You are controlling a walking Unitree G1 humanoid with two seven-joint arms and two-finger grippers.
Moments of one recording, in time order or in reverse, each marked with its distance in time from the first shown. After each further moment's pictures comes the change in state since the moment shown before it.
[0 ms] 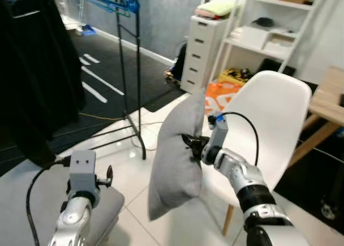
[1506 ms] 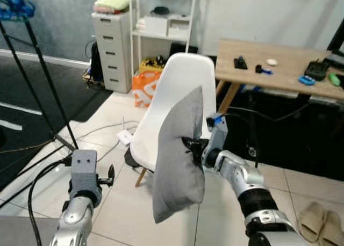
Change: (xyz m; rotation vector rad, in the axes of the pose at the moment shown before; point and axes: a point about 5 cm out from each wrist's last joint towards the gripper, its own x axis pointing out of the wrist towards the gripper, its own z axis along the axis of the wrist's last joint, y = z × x) left arm 0.000 -0.003 0.001 -0.011 -0.003 -0.023; right arm -0.006 -0.002 -0.008 -0.012 0.034 -0.020
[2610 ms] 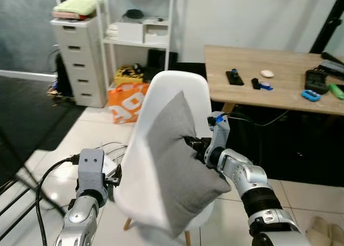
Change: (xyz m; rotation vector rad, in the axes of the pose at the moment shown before) left arm 0.000 -0.007 -0.002 0.006 0.008 -0.044; right arm 0.002 0.006 0.000 -0.044 0.019 0.017
